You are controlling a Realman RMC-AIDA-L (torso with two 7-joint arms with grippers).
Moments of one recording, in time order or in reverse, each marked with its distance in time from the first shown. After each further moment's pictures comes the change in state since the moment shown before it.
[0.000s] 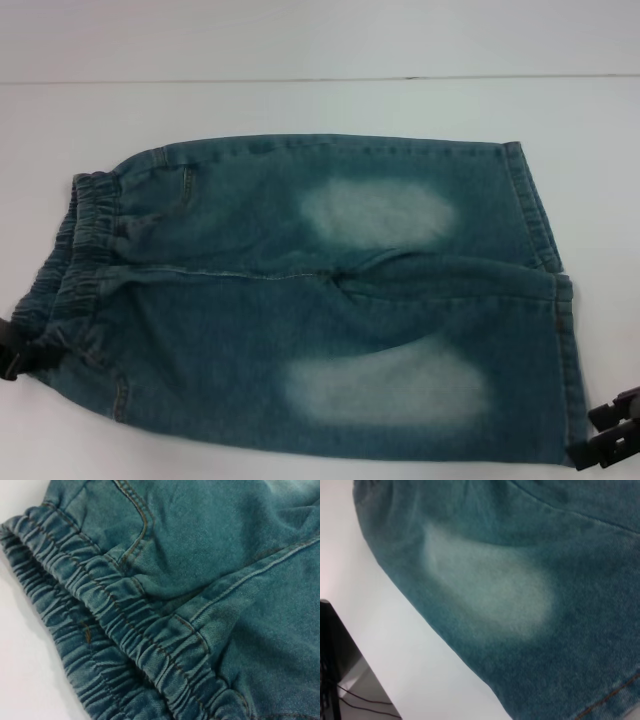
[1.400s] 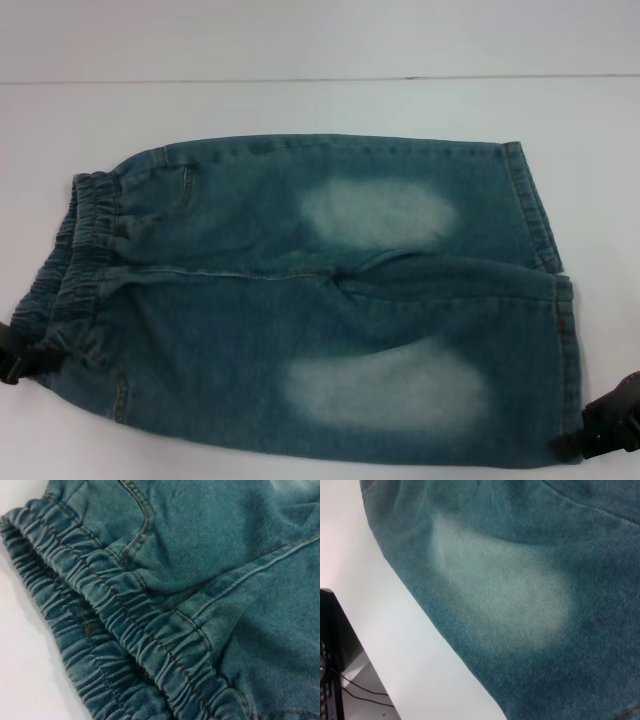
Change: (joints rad) left arm 0.008 -0.006 -0.001 -0.002 0.000 -0.009 0.000; right arm 0.030 -0.009 -0.056 0.112 0.028 0.075 -0.031
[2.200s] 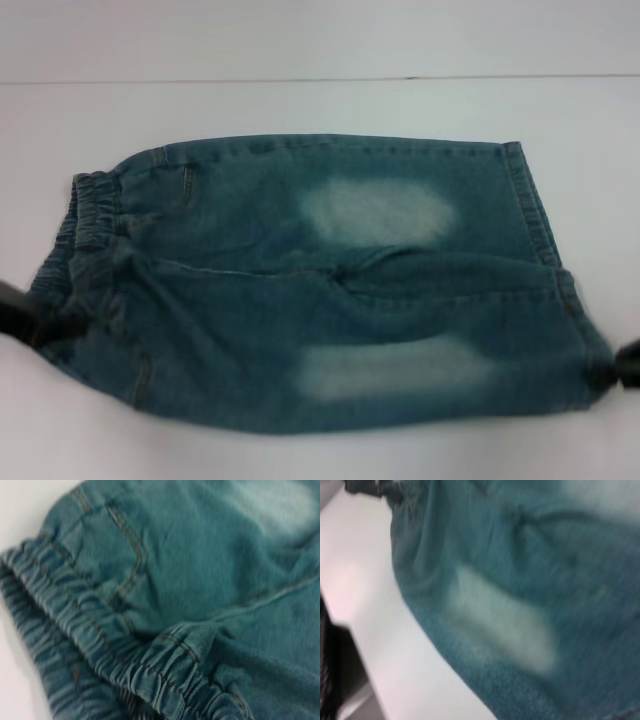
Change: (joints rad) left arm -0.034 -0.001 -0.042 -0.010 -0.061 0.018 -0.044; right arm -0.008 -0.063 0.154 -0.034 0.083 -0.076 -0.131
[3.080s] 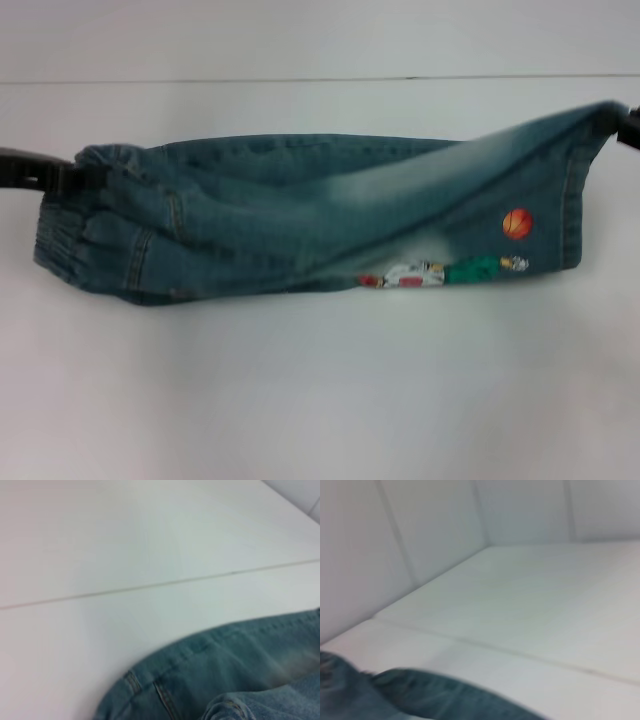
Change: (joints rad) left arm -0.112 0.010 -0.053 0.022 -0.159 -0.147 -0.186; right arm 0.001 0.015 0.117 -0.021 0.460 0.382 -0.085
